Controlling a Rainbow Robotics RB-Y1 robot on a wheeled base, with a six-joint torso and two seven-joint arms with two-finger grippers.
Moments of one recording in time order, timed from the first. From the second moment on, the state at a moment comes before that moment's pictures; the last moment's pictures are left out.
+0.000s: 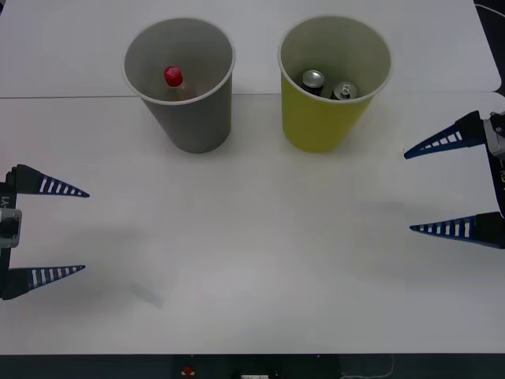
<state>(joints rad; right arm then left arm) -0.12 -1.09 -0.18 -1.97 1.31 -1.38 -0.37 0.26 1.13 0.26 -2.01 -1.31 -1.13 -0.09</state>
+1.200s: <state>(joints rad) 0.12 -1.09 -0.30 -2.09 1.34 -1.27 -0.33 0.26 1.13 0.26 -2.01 -1.31 -1.13 -0.09</state>
